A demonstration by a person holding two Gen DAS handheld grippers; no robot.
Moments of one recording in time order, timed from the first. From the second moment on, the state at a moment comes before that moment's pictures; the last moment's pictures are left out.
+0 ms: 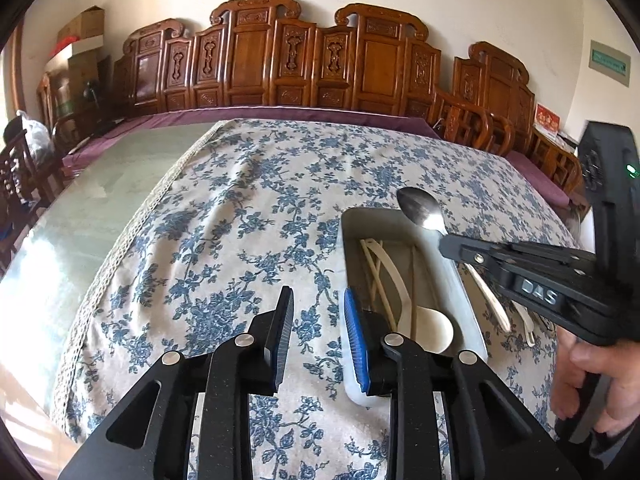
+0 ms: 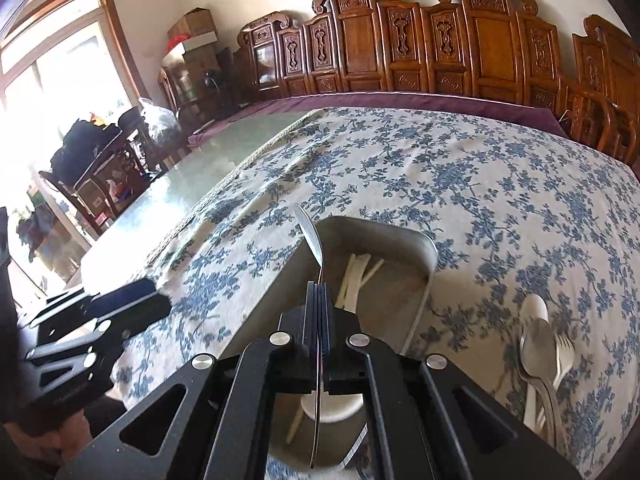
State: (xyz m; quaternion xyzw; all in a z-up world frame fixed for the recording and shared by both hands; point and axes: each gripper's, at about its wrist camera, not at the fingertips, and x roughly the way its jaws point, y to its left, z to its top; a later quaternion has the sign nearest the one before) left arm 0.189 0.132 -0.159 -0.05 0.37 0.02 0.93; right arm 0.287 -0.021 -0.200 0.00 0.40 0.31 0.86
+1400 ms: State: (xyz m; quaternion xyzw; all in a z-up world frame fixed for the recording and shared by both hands) left arm 0.192 0.127 -0.163 -0.05 0.37 0.02 0.93; right arm 0.291 -0.015 -0.239 0.01 0.45 0.29 0.84
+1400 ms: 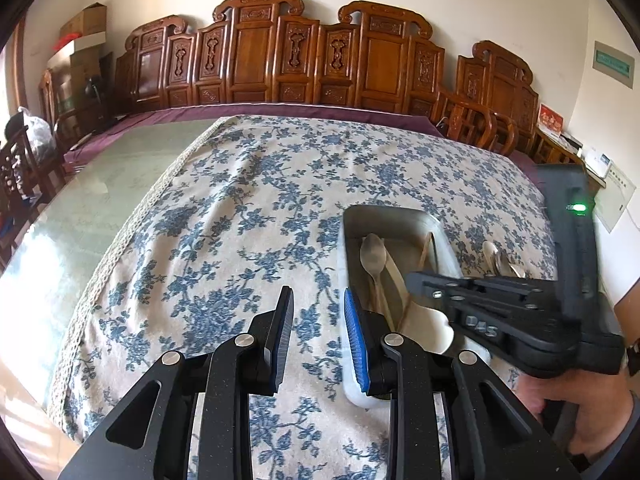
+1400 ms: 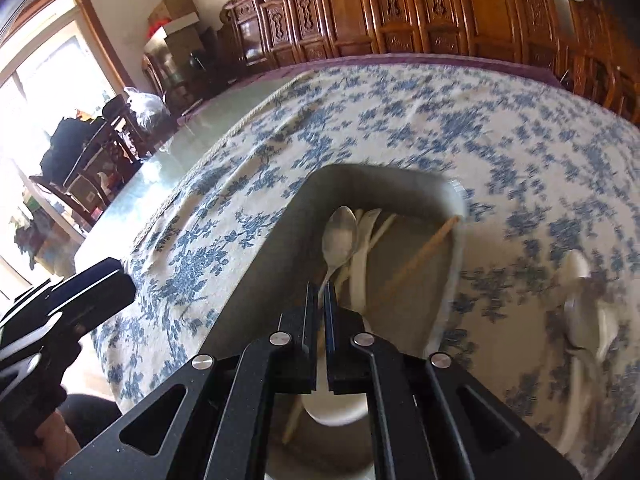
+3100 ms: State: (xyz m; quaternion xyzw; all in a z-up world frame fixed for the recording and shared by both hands) left arm 0.186 -0.005 -0.185 0.03 0.39 -0.09 0.92; right arm 0.292 -0.221 -0.286 0.01 0.48 0.24 0.84
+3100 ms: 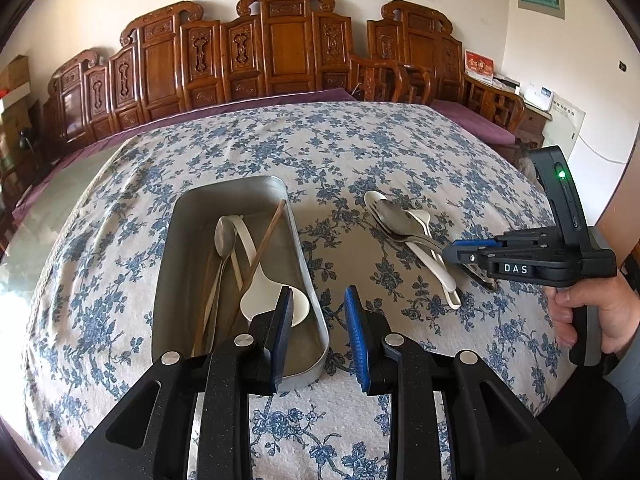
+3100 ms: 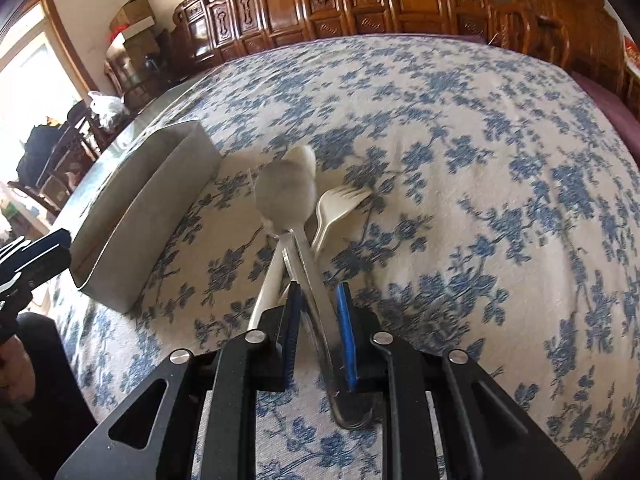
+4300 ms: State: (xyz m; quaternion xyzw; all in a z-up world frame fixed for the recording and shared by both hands) left arm 0.183 -0.013 -0.186 0.04 0.39 -0.10 0.92; right arm 0.290 -0.232 -0.279 -0.05 0.44 0.19 0.87
